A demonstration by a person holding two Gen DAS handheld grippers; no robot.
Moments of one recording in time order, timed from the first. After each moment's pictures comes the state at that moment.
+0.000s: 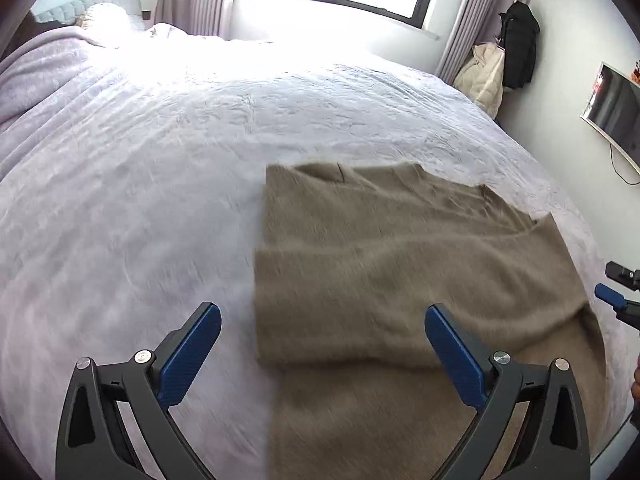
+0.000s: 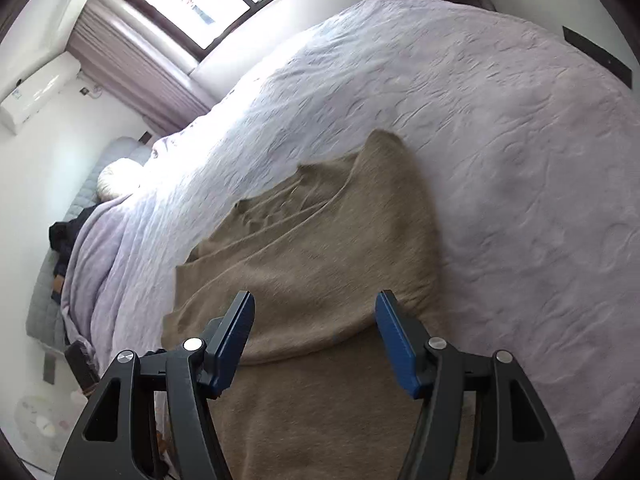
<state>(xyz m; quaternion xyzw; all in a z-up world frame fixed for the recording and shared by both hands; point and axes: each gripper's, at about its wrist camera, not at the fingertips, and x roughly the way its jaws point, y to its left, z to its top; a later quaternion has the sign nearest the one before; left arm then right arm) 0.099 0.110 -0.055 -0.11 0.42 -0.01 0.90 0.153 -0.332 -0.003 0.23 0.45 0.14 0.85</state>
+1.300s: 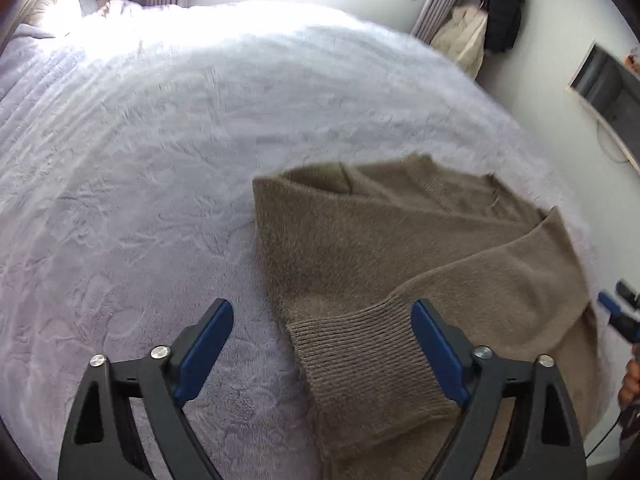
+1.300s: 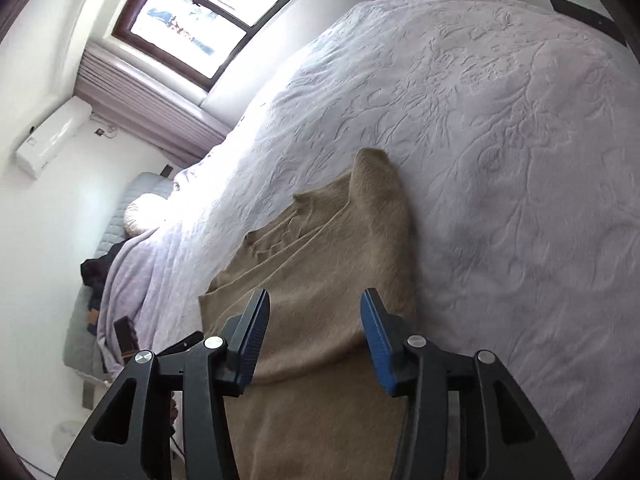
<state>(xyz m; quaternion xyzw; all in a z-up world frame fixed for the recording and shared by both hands) 0.156 0.128 -0.062 -0.10 0.46 -0.09 0.88 0.131 -0.358 -0.023 0.32 0.43 0.18 0.82</state>
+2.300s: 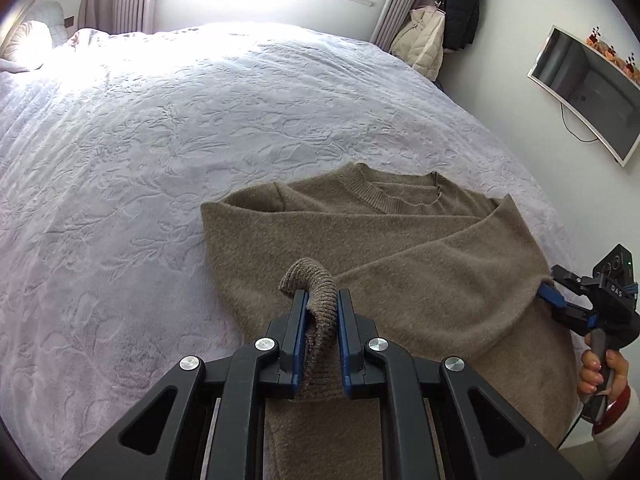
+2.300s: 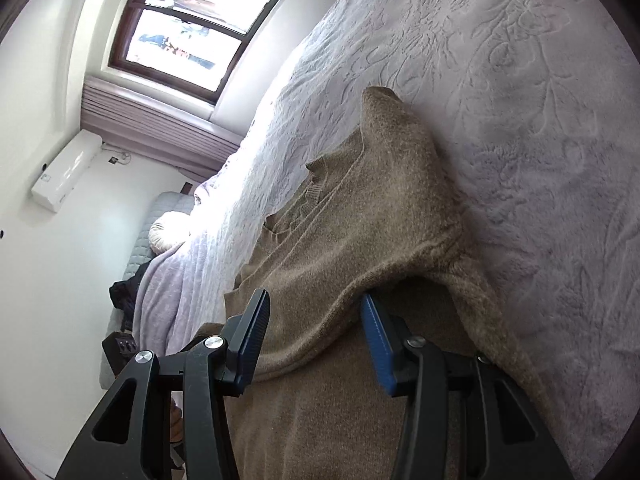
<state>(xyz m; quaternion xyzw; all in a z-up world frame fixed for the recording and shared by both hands) 0.145 0.098 -0.032 -0.08 0.45 -0.13 0.88 0.139 -0.326 -0.068 0.40 0.42 0.18 0.79</state>
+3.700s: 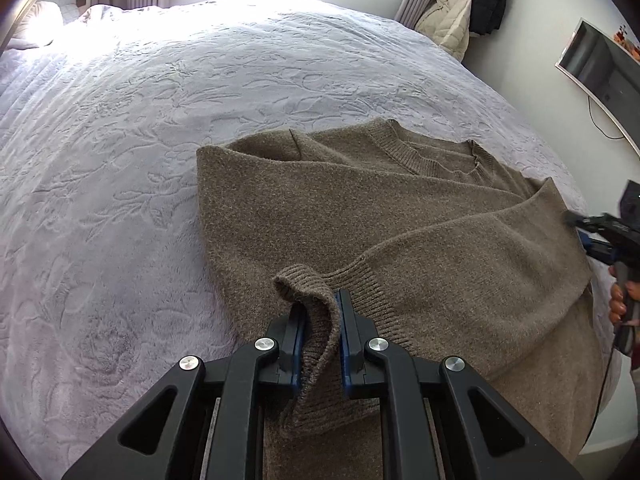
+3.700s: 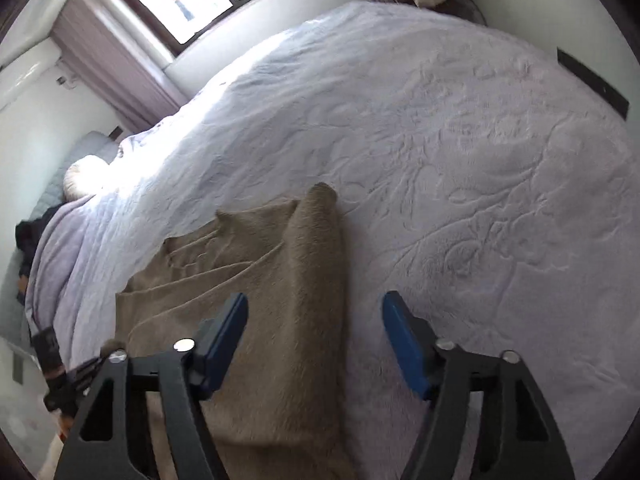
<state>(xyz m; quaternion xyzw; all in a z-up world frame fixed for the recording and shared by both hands) 0.159 0.088 -0.080 -0.08 0.48 -0.10 0.87 0.244 -0.361 -0.058 0.24 0.49 0.09 0.83</state>
